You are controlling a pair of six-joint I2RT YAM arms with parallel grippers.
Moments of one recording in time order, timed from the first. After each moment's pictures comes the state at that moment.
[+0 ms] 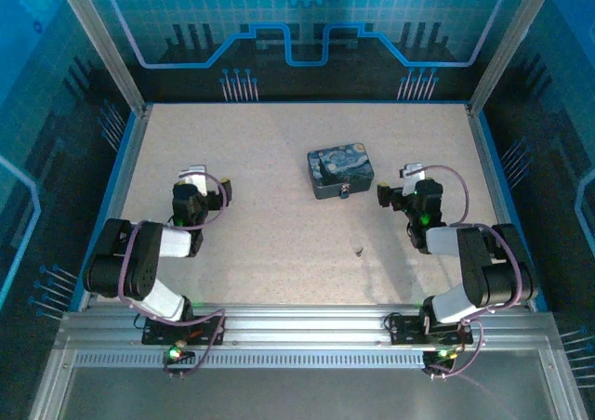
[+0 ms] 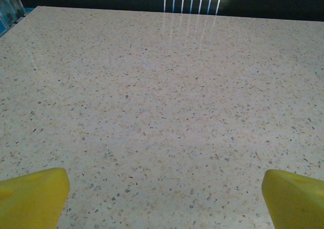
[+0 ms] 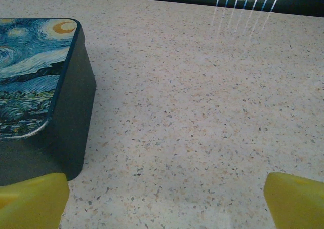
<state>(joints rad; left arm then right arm) -0.02 1.55 0.37 0.84 -0.10 -0.09 0.07 1.50 0.41 0.67 0.02 -0.05</state>
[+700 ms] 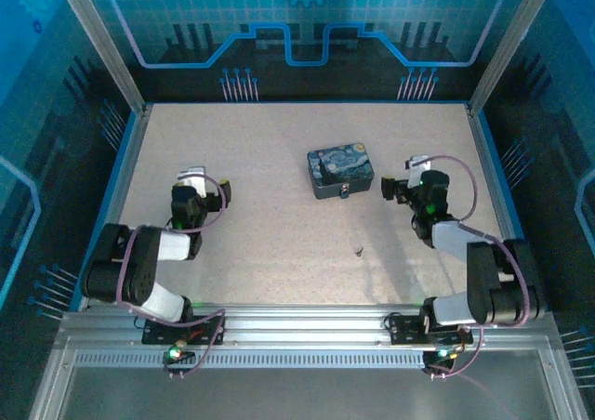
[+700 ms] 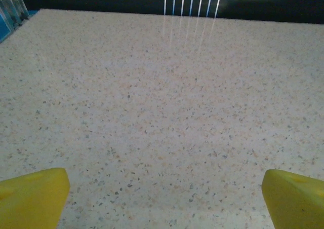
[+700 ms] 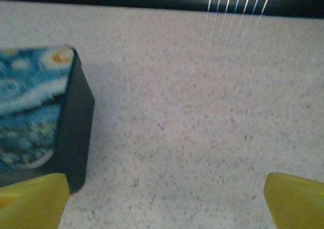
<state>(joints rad) -0.02 1.47 0.34 0.80 -0.10 -0.09 0.04 1.34 0.53 0.36 0.00 -0.01</state>
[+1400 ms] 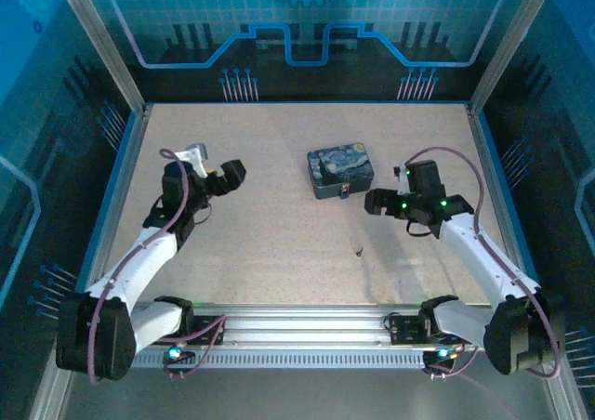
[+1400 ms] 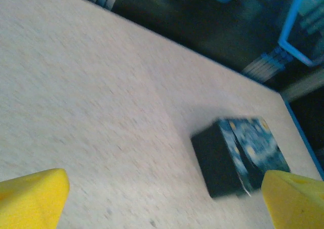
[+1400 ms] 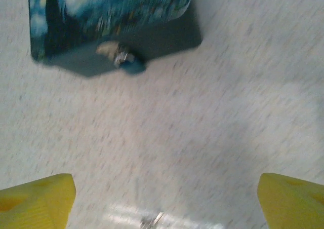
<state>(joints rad) -0.18 1.10 0.63 0.07 0.21 -0.59 0.27 1.13 0.80 -0.65 -0.17 0.38</state>
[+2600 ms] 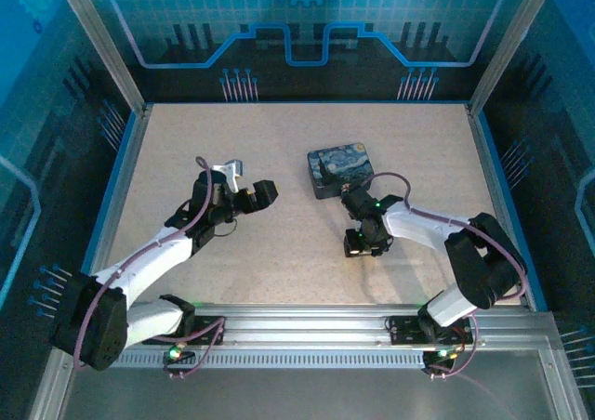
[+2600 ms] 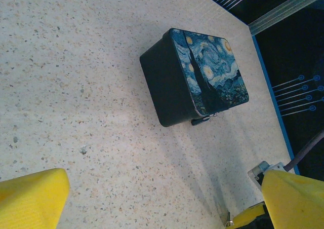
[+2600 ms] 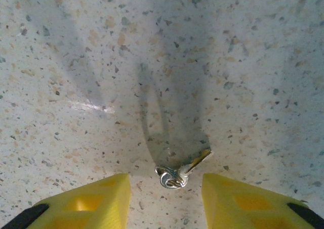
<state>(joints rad) -0.35 1.17 0.61 0.05 0.26 -0.70 0.60 1.55 0.83 -0.75 -0.08 0.53</state>
